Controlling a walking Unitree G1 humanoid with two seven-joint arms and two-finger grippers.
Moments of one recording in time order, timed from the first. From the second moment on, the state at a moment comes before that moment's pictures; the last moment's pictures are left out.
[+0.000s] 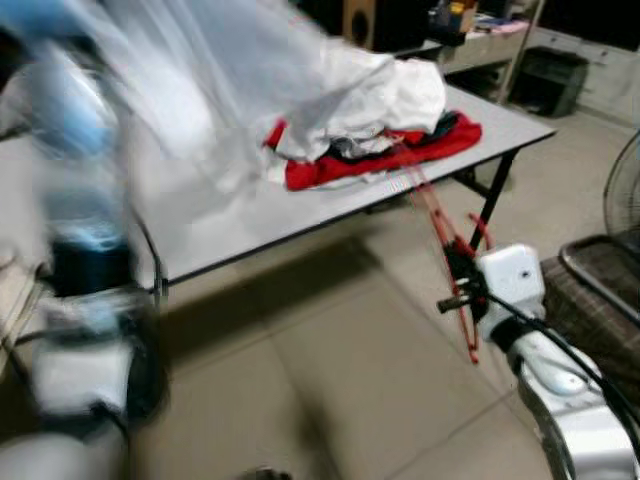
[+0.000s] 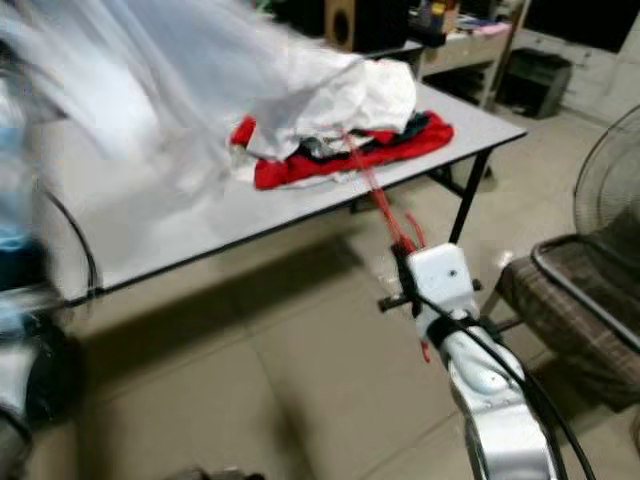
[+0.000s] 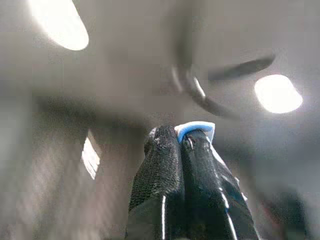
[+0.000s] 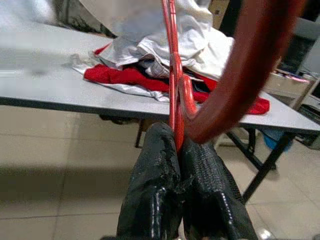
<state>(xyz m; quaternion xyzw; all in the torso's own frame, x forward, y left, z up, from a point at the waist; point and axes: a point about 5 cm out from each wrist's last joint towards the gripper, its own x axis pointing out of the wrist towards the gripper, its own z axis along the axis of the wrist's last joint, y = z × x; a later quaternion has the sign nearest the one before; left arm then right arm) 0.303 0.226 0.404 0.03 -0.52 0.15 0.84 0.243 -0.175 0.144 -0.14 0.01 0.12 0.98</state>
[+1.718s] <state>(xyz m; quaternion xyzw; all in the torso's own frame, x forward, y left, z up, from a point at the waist) 0.277 0.132 0.083 0.09 0.16 -0.26 0.95 0.205 -0.194 0.069 -0.08 0.28 0.15 0.95</state>
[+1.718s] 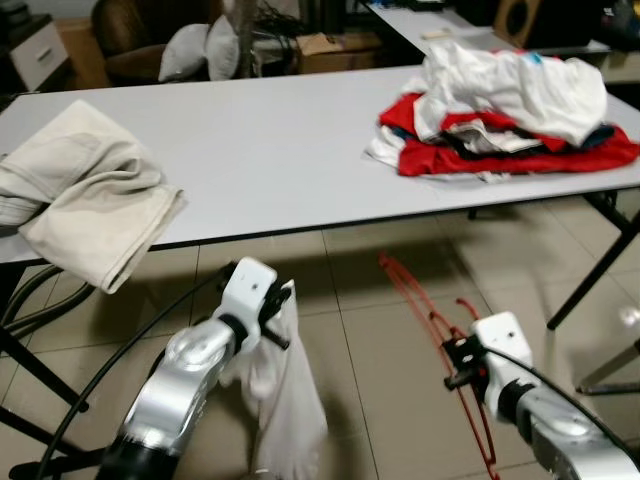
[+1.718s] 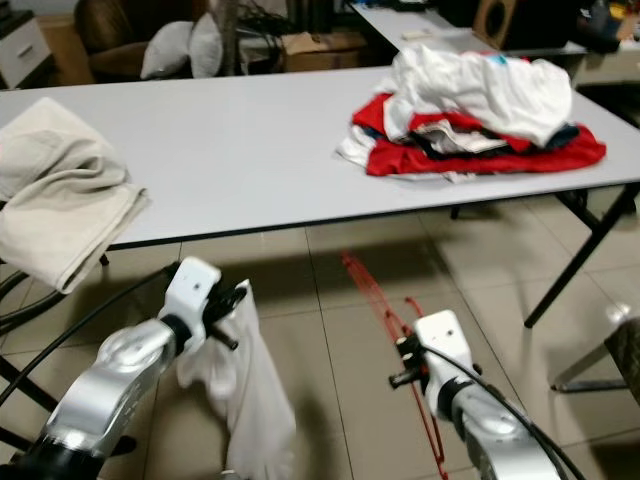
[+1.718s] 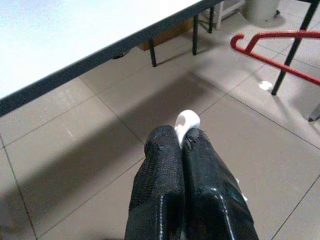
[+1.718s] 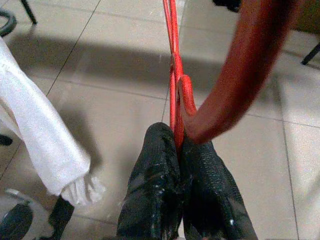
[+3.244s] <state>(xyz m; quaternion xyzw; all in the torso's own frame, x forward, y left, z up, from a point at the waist) 0.333 0.170 0.163 0.39 0.12 -0.56 0.72 0.186 -0.273 0.167 -0.28 0.26 0.47 0.80</state>
